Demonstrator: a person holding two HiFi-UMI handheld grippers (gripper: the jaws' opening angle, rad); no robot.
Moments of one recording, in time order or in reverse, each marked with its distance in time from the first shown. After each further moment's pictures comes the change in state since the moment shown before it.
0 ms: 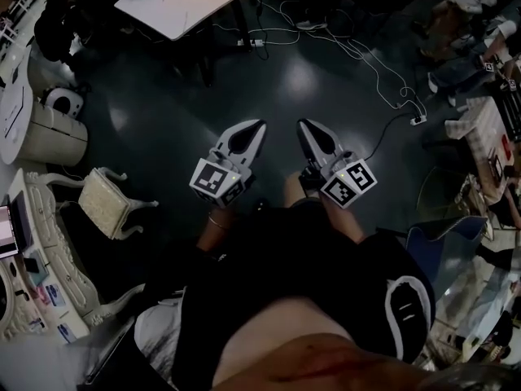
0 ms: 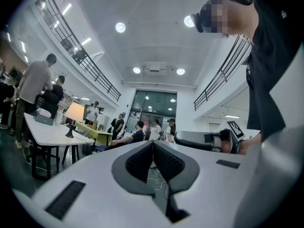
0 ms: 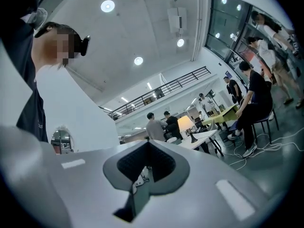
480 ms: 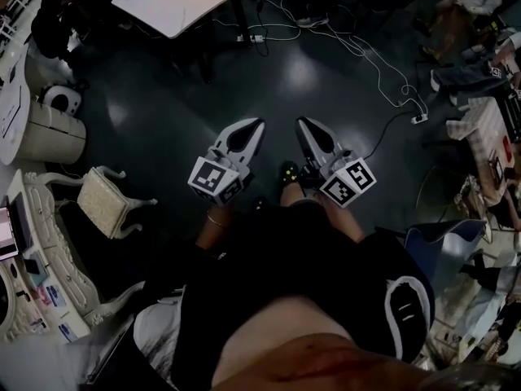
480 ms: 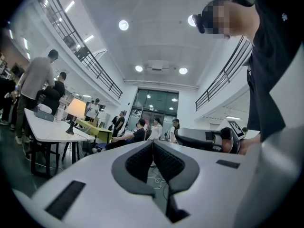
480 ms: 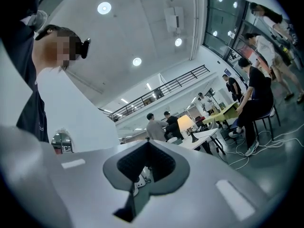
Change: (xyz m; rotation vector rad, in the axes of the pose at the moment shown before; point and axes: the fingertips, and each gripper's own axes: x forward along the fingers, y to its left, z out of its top) left arm 0.012 0.018 -0.008 -0.035 0.015 0.017; right arm 0.013 -0.014 0.000 0.033 -0.008 0.008
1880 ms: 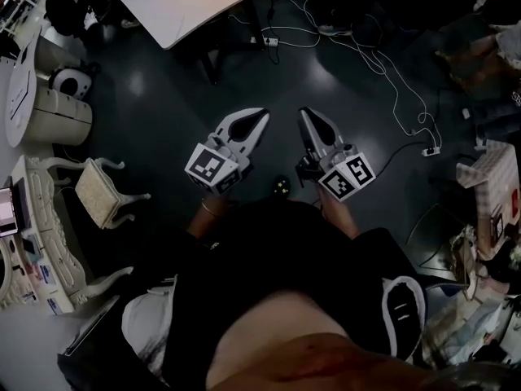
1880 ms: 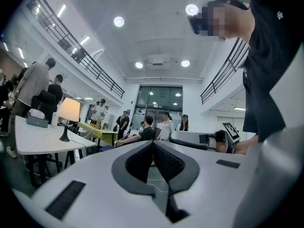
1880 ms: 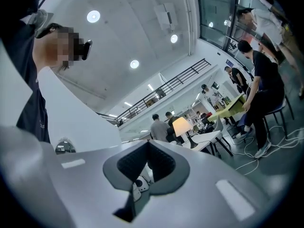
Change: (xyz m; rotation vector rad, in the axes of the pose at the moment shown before) left arm 0.171 0.061 0.005 0.084 0.033 0.057; right arm 0.069 -0.171 0.059 0.073 -0.005 0.101
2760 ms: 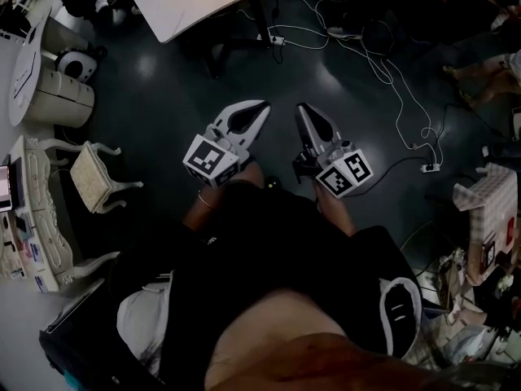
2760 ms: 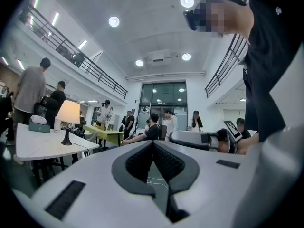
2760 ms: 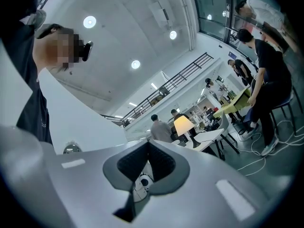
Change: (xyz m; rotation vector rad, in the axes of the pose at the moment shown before) left arm 0.060 0.005 -0.004 0.032 0.005 0.080; right arm 0.002 -0.053 0.017 0.040 0.019 0.087
